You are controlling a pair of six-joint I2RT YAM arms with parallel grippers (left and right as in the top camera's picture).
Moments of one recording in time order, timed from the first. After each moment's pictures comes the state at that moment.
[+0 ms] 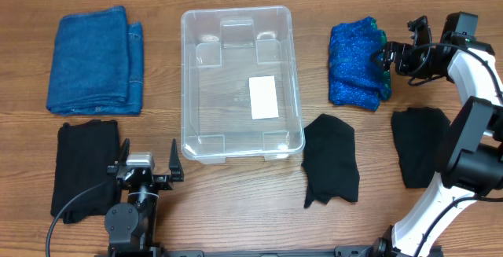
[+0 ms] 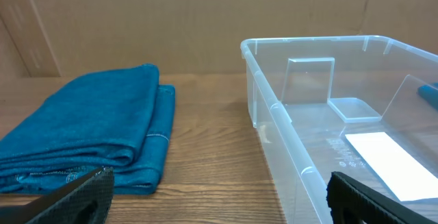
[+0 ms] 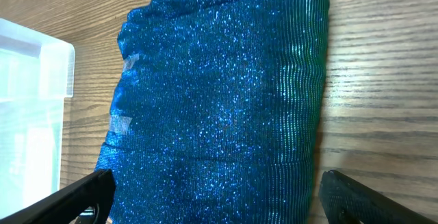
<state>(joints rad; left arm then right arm) 0.03 0.01 0.01 -0.07 0.04 0.00 -0.33 2.11 1.61 -0.70 -0.60 -0.16</state>
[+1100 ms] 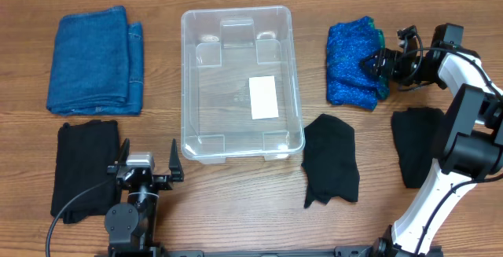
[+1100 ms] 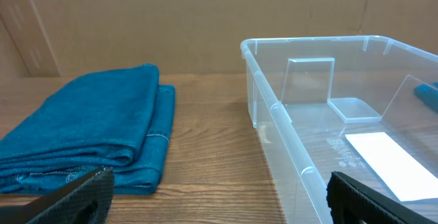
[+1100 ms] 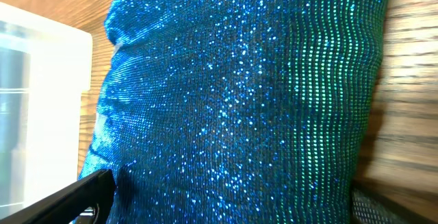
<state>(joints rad) 0.03 0.01 0.01 -0.07 0.04 0.00 -0.33 2.25 1.61 -0.65 -0.77 -0.16</state>
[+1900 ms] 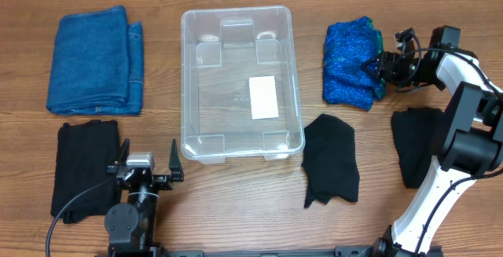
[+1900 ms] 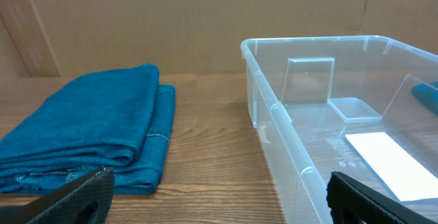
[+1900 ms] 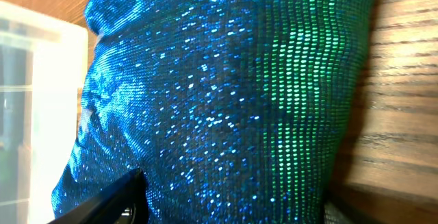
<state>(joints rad) 0.03 0.01 0.01 -0.07 0.04 0.00 -0.33 2.28 1.62 -0.67 -0.78 -0.17</state>
